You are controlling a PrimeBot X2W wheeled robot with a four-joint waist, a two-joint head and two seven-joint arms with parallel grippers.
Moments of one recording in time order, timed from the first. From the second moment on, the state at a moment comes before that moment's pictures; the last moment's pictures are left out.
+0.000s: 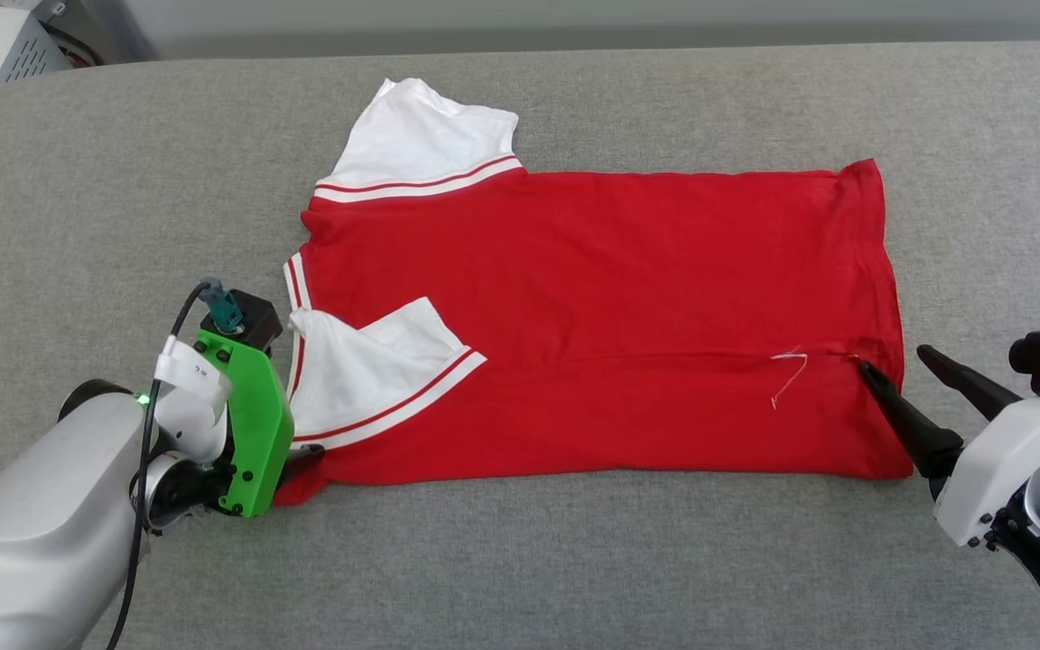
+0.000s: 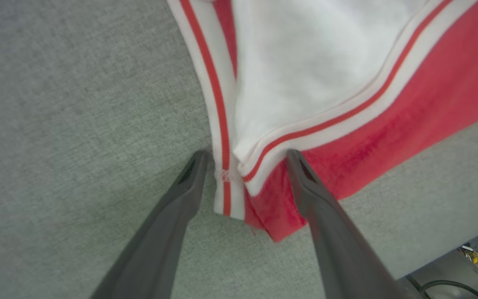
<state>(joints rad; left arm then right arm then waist) -0.69 0.66 -0.88 0.45 -0.97 -0.13 0.70 -0.20 -0.54 0.27 0.03 0.69 0.13 0.23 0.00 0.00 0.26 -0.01</state>
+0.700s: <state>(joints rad) -0.67 0.70 -0.92 0.35 -0.97 -0.13 0.48 -0.31 -0.77 0.28 -0.05 0.77 0.13 0.58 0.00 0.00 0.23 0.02</state>
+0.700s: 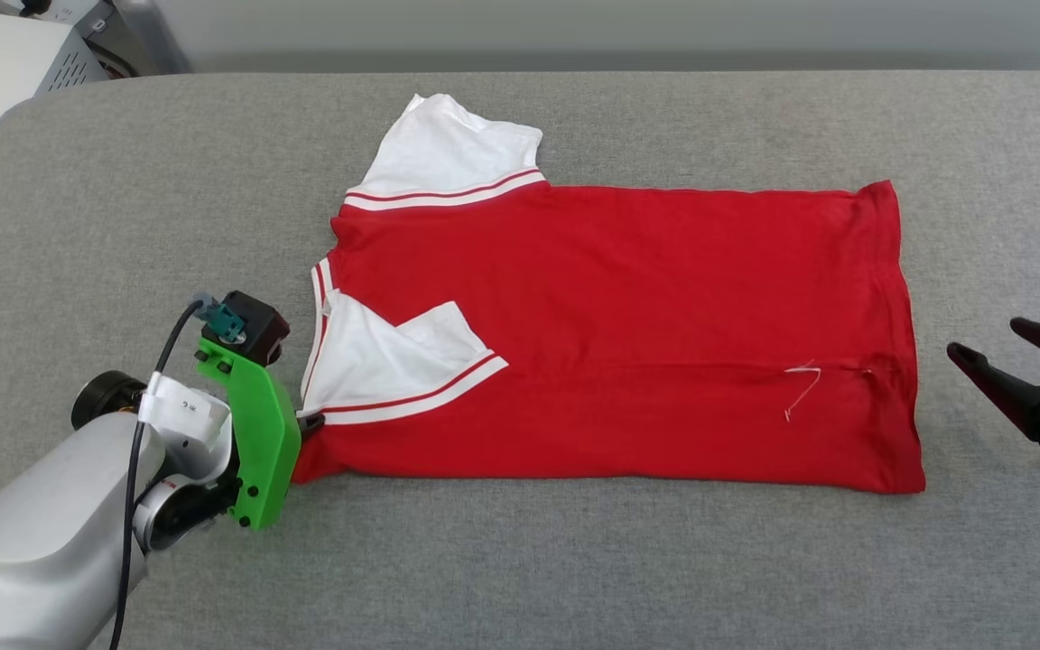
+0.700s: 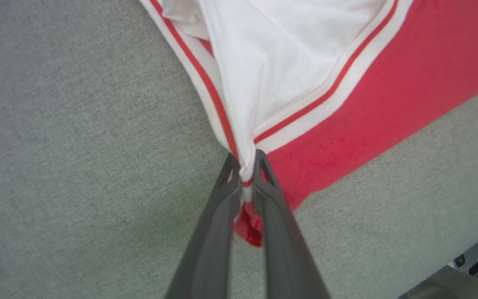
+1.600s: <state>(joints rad) -0.67 0.71 -0.94 0.28 -0.91 -0.10 0.42 -0.34 -0.64 0.49 0.27 0.77 0.13 0.54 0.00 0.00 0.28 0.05</state>
